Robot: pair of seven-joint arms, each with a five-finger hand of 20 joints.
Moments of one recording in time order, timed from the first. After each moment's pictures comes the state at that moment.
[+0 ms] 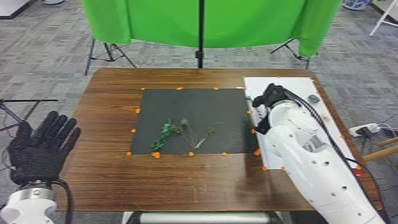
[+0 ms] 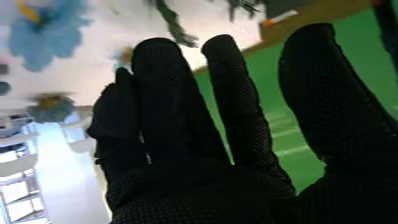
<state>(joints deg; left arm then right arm) 133.7 -59.7 -103.5 -125.8 4.8 15.0 23.0 -74.9 -65.8 65.5 -99.7 -125.1 -13.6 50.4</state>
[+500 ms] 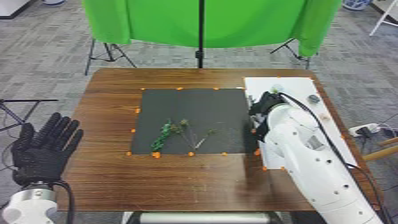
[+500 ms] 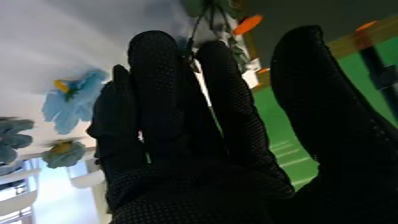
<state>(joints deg) 133.8 -60.3 -103.4 -125.9 4.9 15.2 21.6 -75.5 -66.7 66.6 -100.1 -118.4 -18.7 51.6</state>
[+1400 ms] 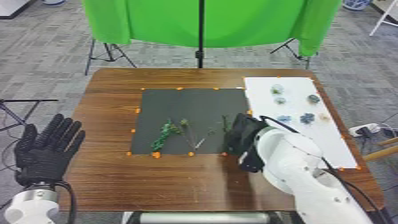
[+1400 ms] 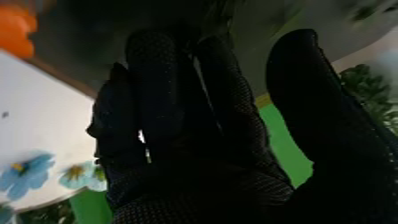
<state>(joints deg) 133.8 -60.5 -103.2 -125.9 4.9 15.2 20.9 -87.3 -63.6 64.4 -118.8 -110.5 -26.5 49.2</state>
